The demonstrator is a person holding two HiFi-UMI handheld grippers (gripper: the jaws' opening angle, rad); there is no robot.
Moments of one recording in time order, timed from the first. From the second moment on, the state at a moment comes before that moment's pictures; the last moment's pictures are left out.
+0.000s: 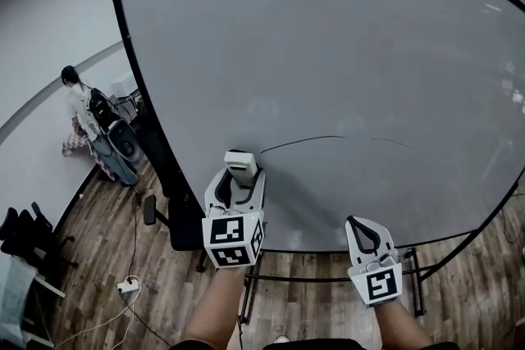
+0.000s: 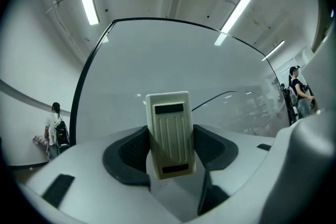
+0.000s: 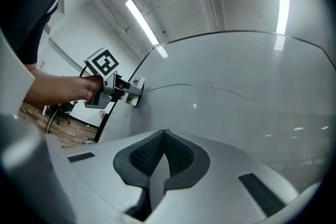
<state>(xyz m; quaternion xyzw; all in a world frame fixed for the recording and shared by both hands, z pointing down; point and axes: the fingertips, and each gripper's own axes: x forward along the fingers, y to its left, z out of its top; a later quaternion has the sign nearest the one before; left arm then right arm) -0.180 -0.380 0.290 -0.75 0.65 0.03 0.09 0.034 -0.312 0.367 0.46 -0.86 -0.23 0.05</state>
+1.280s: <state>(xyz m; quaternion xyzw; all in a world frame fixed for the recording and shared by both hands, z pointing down) -0.114 -0.400 0.254 -0.73 0.67 0.14 0.03 0.093 -0.320 0.353 0.42 -0.87 -0.24 0.01</state>
